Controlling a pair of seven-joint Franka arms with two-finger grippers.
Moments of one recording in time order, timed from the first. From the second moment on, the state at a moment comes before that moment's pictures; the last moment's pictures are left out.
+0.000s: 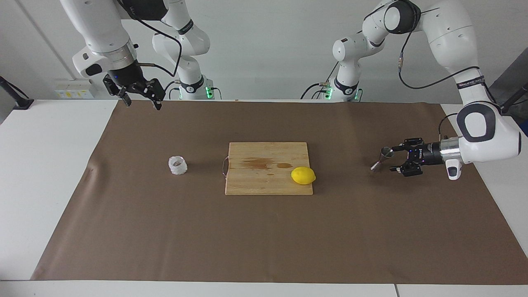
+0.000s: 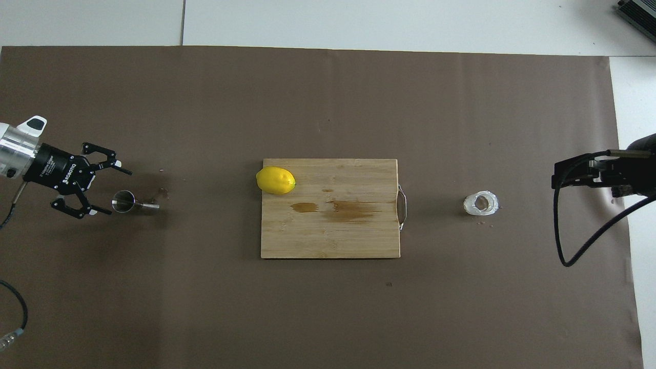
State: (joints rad) left arm 0.31 0.44 -0.06 -1.67 -0.55 1.52 -0.74; right arm 0.05 -0.06 -0.02 -1.64 -0.01 1.53 0.18
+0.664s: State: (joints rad) left arm 0.31 0.44 -0.06 -1.69 -0.56 1.47 -0.74; right arm 0.05 -0.06 -0.02 -1.64 -0.01 1.53 0.18
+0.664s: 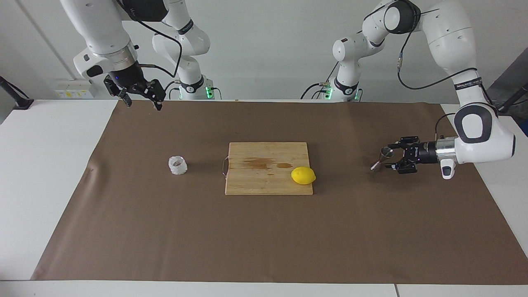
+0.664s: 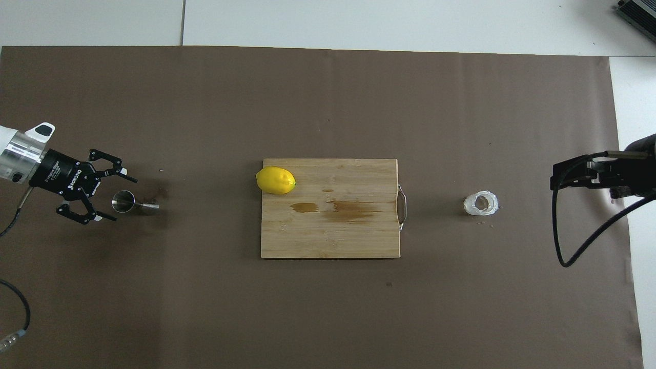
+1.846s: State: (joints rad) left arm 0.31 0.44 -0.05 -1.69 -0.57 1.44 -0.74; right arm 0.05 -0.07 -0.02 -1.65 -0.01 1.53 0.18
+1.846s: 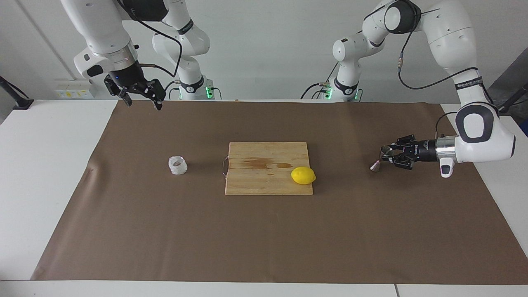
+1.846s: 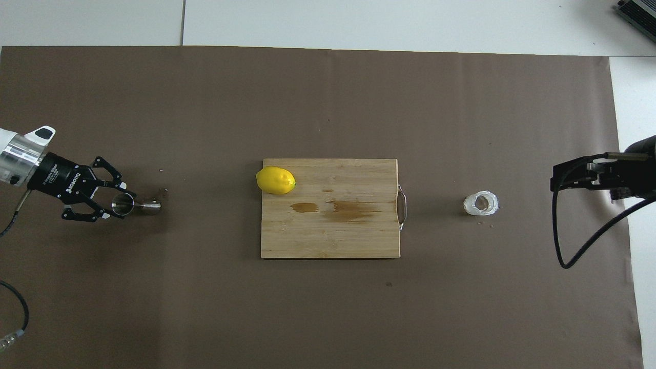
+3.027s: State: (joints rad) left arm 0.30 0.42 -0.22 -1.62 -0.74 1.39 -1.09; right arm 0.05 -0.07 -0.02 -1.65 -0.01 1.53 0.18
